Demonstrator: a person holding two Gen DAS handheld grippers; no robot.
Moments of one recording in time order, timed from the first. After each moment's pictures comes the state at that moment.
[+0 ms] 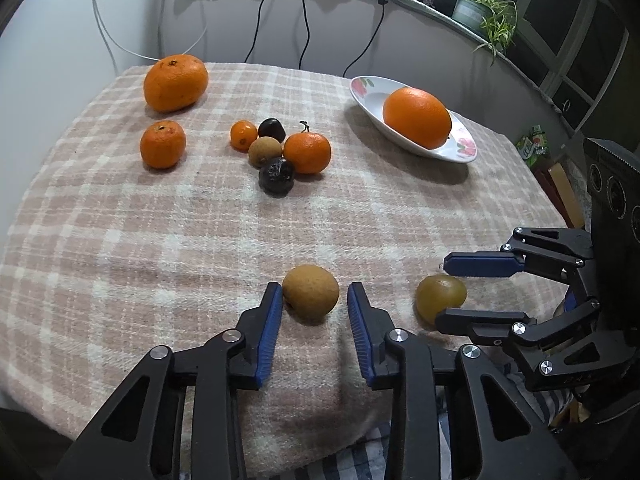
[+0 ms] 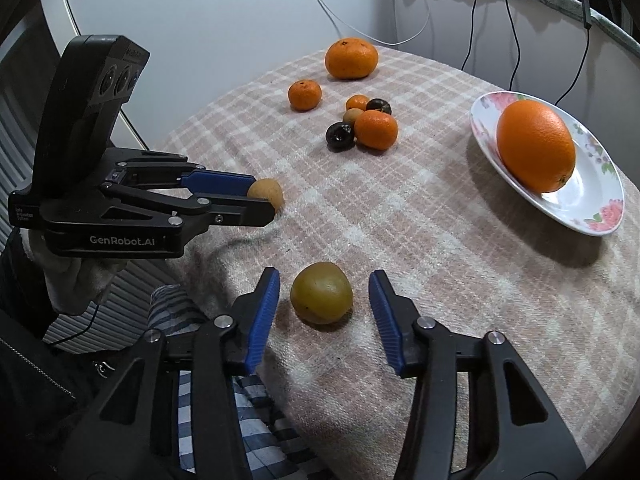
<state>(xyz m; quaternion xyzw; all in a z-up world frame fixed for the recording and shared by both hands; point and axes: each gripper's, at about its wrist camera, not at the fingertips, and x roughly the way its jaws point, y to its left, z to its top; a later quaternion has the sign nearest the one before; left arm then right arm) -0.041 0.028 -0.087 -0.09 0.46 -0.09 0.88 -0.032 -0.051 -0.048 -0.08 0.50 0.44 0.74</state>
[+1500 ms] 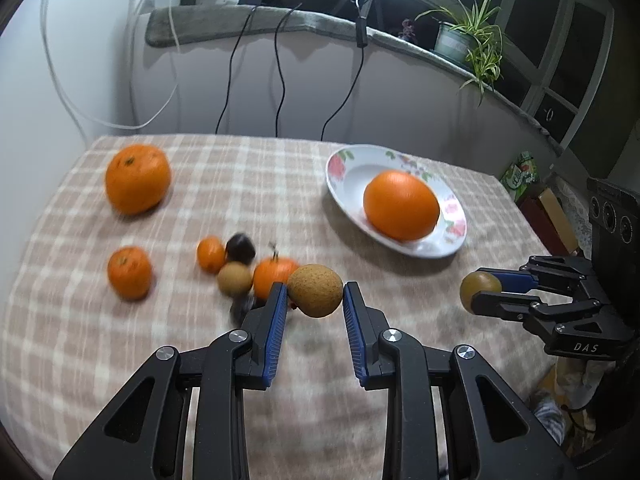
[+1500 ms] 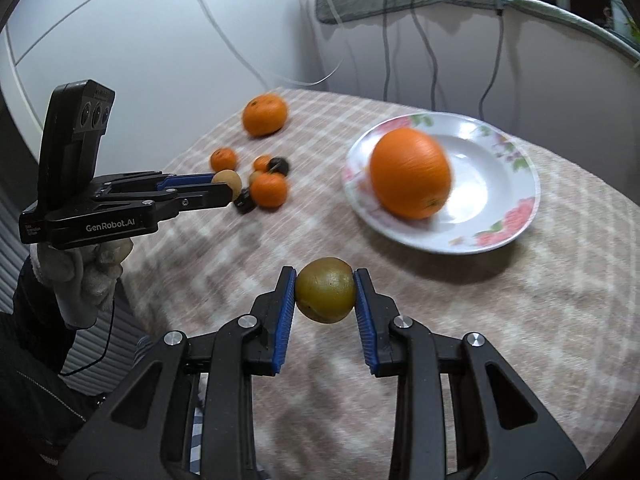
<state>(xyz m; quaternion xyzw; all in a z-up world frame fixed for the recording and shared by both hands) 0.025 0.015 -0.051 -0.07 0.40 -0.12 0.90 0.027 -0.120 -0.031 -0.01 0.49 0.36 0.79</state>
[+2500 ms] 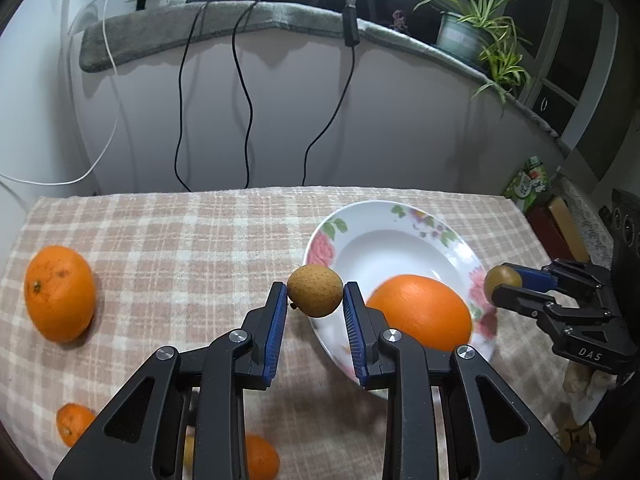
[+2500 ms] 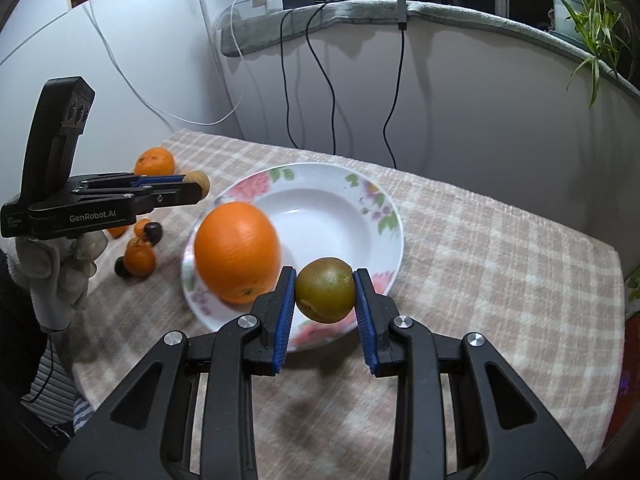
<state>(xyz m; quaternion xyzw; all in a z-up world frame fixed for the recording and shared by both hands) 0.142 -0.018 -0.054 -0.05 0.41 -0.14 0.90 0.115 -0.174 -0.045 -0.02 0.47 0.26 0.84</state>
